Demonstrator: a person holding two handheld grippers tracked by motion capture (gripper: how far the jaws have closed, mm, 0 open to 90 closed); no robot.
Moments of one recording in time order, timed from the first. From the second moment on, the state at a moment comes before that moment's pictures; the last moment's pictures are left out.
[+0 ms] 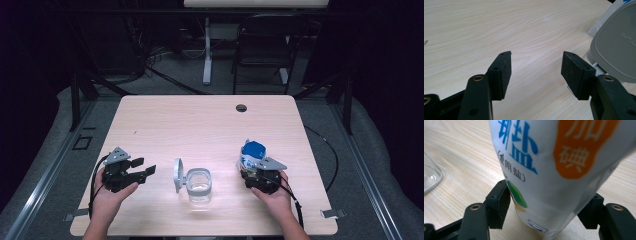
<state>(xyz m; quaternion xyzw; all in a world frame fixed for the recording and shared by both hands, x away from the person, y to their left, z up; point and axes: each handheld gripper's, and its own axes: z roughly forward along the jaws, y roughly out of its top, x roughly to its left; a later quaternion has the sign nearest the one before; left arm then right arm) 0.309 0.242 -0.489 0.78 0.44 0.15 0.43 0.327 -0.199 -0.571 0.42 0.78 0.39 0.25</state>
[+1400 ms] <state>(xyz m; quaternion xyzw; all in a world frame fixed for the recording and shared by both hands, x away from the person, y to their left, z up) 0.311 0.244 -0.492 0.78 0.44 0.15 0.43 0.330 -0.193 -0.577 0.42 0.78 0.40 0.26</state>
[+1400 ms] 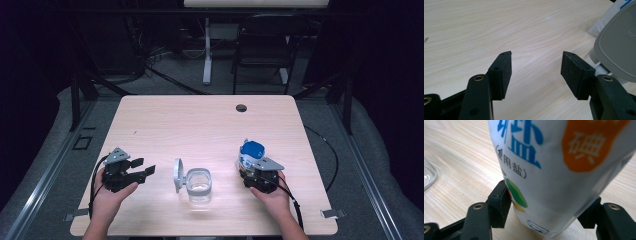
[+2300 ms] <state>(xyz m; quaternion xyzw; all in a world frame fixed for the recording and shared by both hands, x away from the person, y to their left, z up) 0.312 0.246 -0.494 0.78 0.44 0.14 0.43 0.332 -0.189 -0.582 0.42 0.76 0.41 0.27</state>
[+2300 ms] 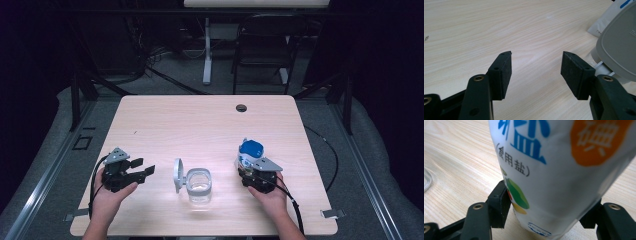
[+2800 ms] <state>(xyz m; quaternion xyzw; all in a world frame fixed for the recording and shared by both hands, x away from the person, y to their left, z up) 0.311 0.247 -0.493 0.77 0.44 0.14 0.43 0.331 -0.189 -0.580 0.41 0.77 0.40 0.27</state>
